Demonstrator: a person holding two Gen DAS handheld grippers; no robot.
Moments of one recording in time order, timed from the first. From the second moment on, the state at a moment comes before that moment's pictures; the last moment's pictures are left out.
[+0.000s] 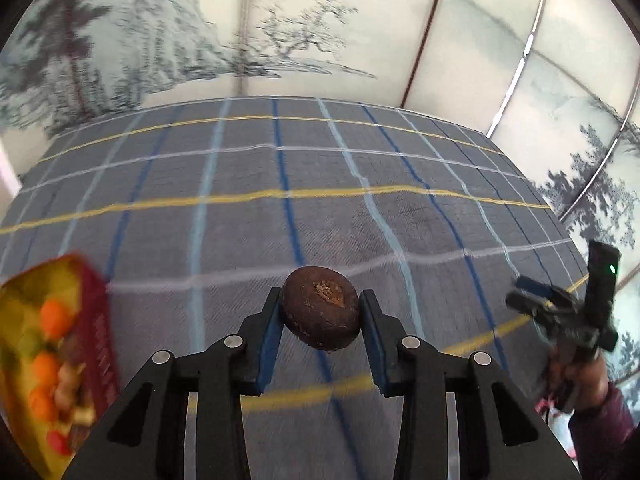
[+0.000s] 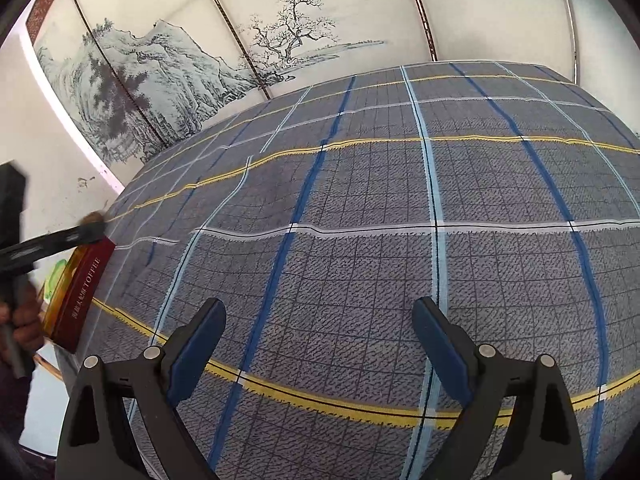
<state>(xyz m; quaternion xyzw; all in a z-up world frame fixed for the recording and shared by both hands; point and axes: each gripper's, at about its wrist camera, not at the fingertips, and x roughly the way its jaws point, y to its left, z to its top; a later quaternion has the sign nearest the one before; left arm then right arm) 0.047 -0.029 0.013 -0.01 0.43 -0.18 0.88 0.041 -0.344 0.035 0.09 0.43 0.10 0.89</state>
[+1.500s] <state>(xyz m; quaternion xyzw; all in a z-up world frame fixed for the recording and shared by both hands) -0.100 0.213 -0.007 -0.11 0.37 0.04 0.92 0.089 -0.215 0.028 -0.03 0.45 0.11 0.89</state>
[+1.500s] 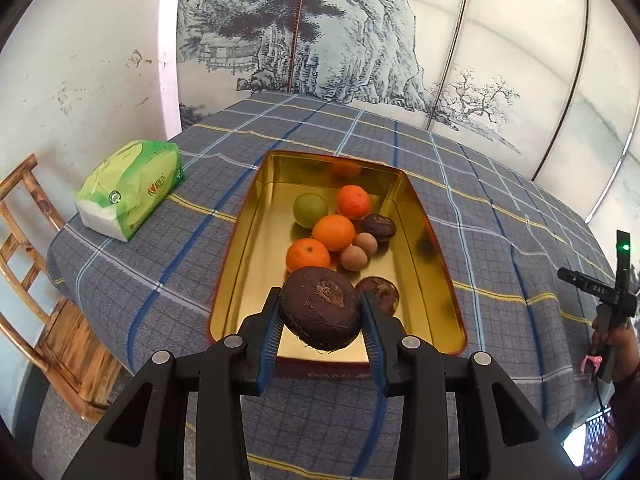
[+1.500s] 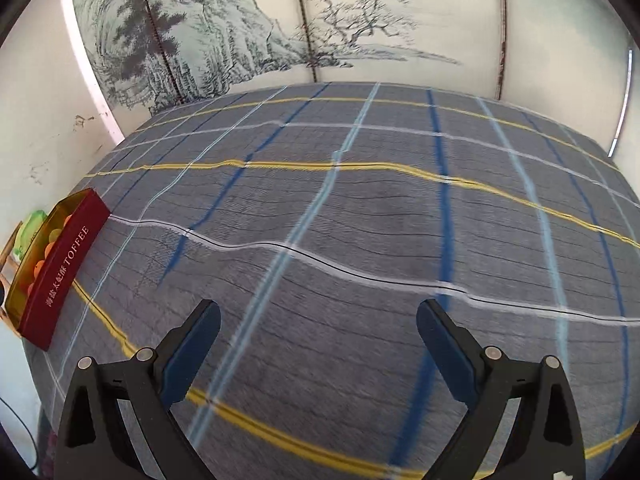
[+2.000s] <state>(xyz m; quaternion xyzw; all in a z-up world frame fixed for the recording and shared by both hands) -0.051 0.219 -0.004 -0.06 0.37 0.04 0.93 0.103 -0.197 0.013 -0.05 0.47 0.10 0.88</state>
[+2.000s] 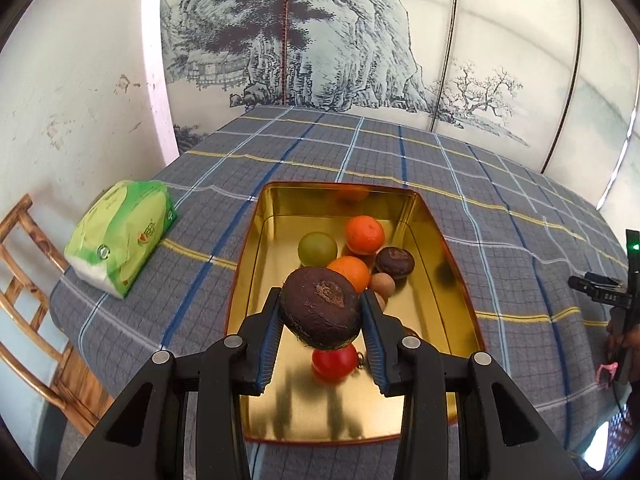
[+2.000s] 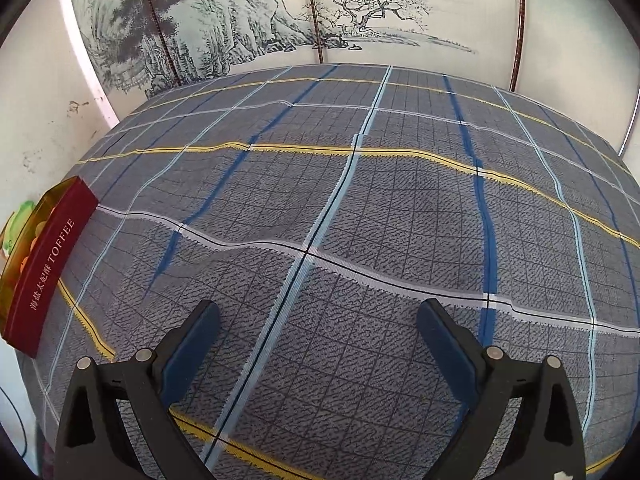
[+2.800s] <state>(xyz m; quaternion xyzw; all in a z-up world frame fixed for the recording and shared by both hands) -0.004 0.228 -0.030 -0.04 0.40 0.05 0.91 0.105 -0.184 0.007 -0.09 0.47 0.09 0.87</state>
